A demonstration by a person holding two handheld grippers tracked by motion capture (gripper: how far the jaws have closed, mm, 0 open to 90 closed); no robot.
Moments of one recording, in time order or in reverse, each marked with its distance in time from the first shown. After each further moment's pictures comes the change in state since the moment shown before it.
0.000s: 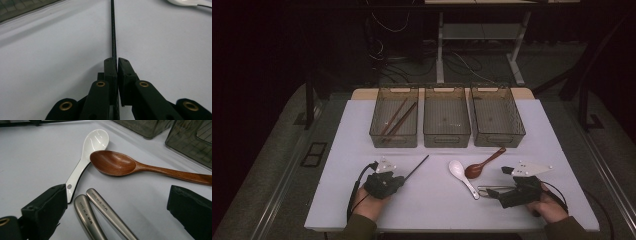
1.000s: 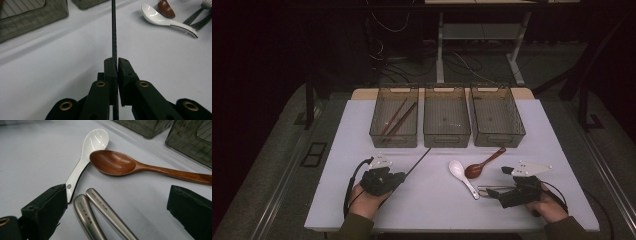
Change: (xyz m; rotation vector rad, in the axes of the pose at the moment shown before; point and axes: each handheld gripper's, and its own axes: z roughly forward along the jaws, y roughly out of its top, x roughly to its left) left arm 0.001 0.014 -0.021 -0.068 -0.070 -0.010; right arm 0.000 0.000 0.000 0.001 0.000 0.000
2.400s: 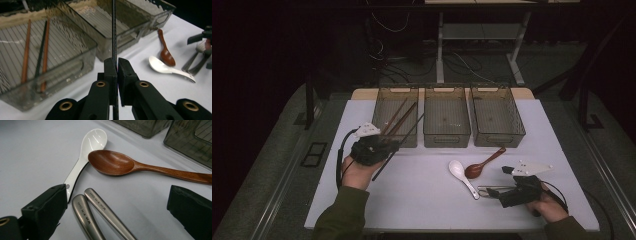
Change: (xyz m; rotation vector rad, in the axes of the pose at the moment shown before) left arm 0.033 0.071 -0.029 -0.153 0.020 0.002; right arm -0.001 0.000 0.000 0.002 -0.005 0.006
